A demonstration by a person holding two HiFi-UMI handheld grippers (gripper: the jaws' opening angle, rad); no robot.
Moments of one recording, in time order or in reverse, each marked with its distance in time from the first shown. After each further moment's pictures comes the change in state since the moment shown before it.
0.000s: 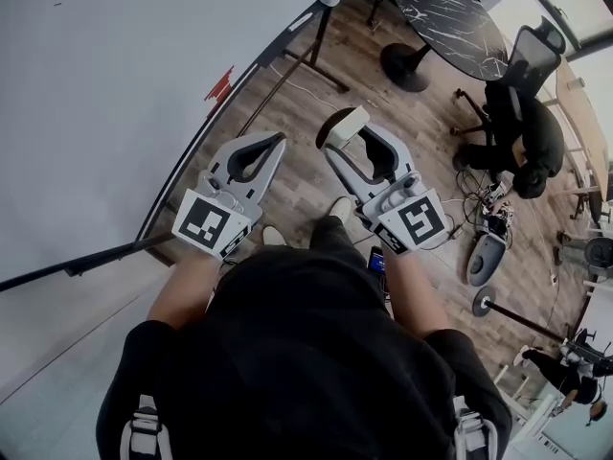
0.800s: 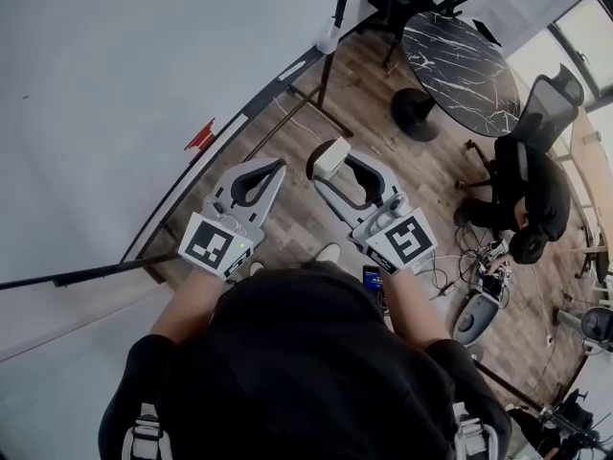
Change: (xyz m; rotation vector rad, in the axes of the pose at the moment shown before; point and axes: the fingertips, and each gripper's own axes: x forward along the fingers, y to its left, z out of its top) left arm 0.160 0.005 0.019 0.042 0.033 0.138; right arm -0.002 -0.149 0.004 -0.004 0.004 0.206
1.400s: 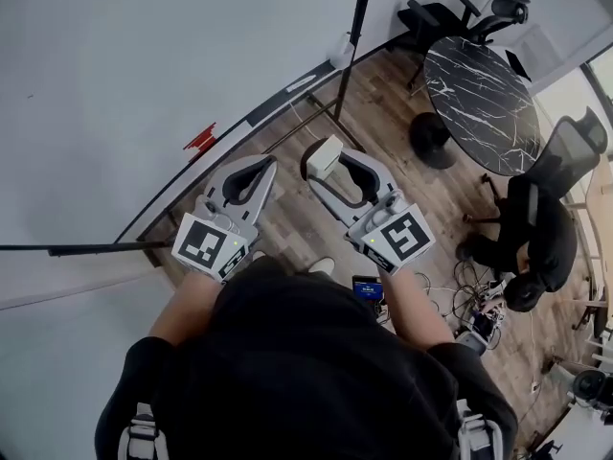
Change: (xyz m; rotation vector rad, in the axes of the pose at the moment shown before) left arm 0.059 0.003 0.020 0.017 0.041 0.219; right arm -0.008 -0.067 0.013 0.044 -0.030 0.177
